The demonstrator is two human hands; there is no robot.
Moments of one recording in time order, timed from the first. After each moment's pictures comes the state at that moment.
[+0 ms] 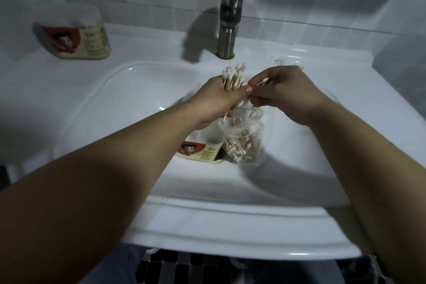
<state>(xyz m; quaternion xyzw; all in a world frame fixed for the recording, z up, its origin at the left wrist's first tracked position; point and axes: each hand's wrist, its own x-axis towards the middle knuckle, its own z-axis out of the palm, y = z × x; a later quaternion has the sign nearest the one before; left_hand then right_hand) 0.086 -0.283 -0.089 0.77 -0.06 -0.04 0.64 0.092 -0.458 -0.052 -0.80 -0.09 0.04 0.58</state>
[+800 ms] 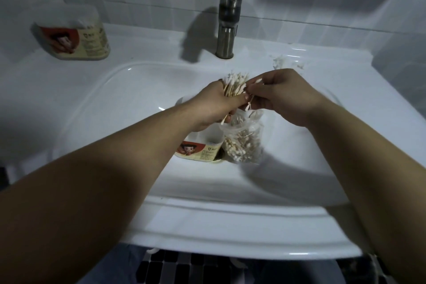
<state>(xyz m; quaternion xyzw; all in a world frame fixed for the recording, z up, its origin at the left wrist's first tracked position) 0.088 -0.280 -0.096 0.77 -0.07 -0.09 0.63 0.095 -0.457 -0.060 -0.77 -0.11 0.08 0.62</state>
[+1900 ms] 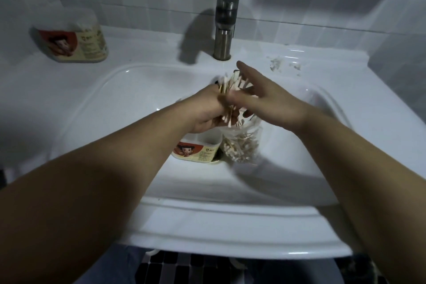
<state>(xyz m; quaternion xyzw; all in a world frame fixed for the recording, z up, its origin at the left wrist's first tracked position) 0.074 -0.283 -0.080 0.69 -0.03 -0.17 0.70 0.079 -0.446 -0.058 -0.87 -0.19 0.09 0.44</state>
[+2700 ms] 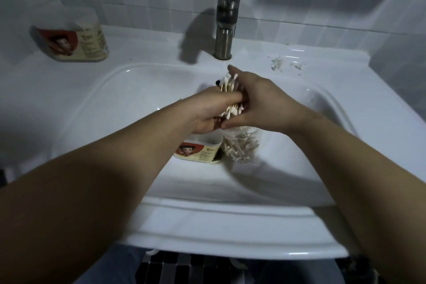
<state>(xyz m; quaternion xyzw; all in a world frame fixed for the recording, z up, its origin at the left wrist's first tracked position) 0.077 -0.285 -0.080 0.65 0.02 -0.20 0.73 0.087 -0.439 -0.066 -0.92 -0.31 -0.01 0.24</state>
